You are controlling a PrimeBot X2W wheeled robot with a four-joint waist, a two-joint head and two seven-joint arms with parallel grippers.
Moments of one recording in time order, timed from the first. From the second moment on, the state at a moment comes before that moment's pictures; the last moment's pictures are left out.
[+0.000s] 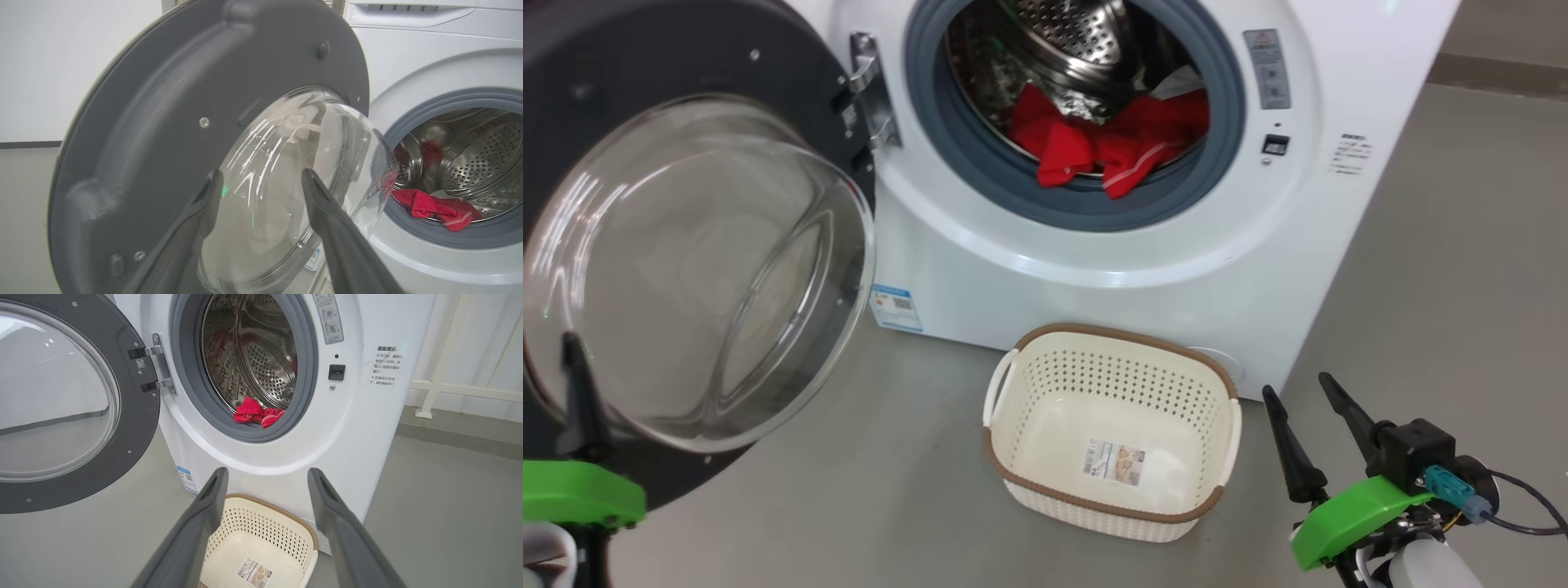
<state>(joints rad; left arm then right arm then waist) -0.24 0.35 0.11 0.27 -0.53 0.14 -0.13 -0.17 -0.05 0.07 0.46 0.22 0.12 -0.25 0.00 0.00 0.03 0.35</state>
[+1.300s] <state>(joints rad) 0.02 0.29 -0.06 0.13 -0.52 -0.02 -0.23 -0.09 -0.05 -0.01 0.25 0.22 0.12 -0.26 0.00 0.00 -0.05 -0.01</state>
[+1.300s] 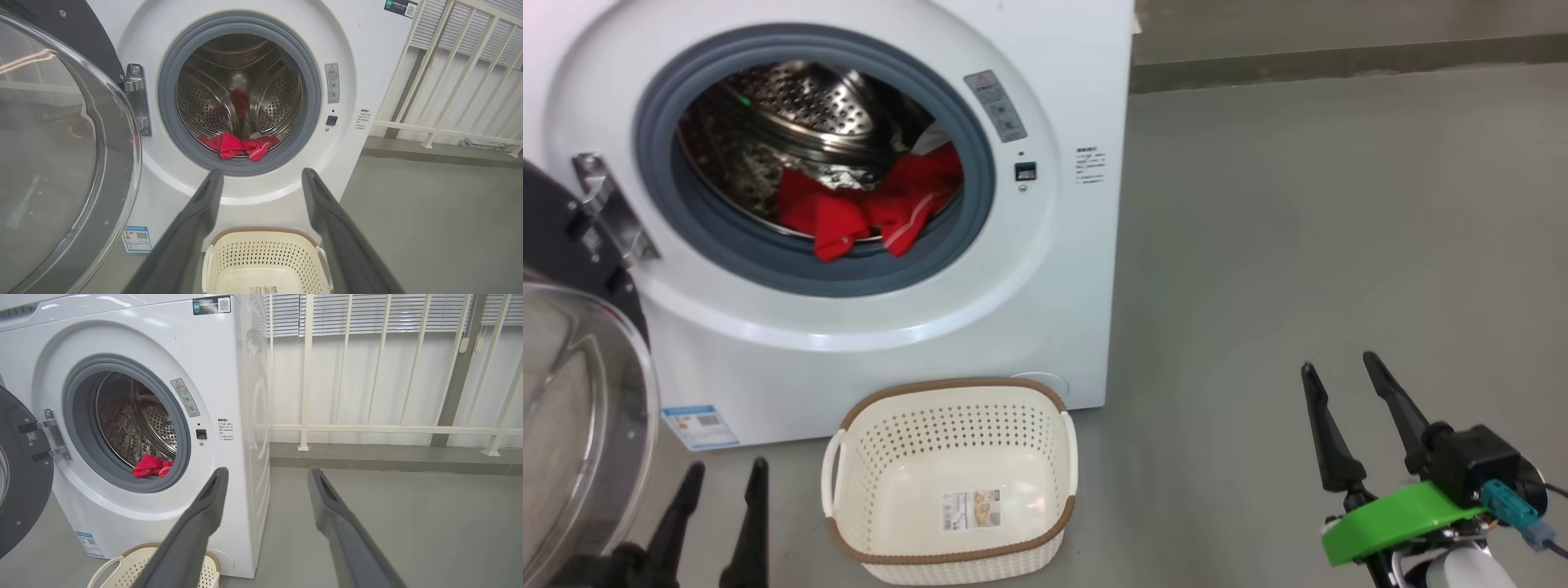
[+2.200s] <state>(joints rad) 0.16 0.20 0.03 0.15 -0.46 -0.08 -0.25 0.02 -0.04 -0.05 0.22 0.19 0.12 -0.26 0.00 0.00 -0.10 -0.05</state>
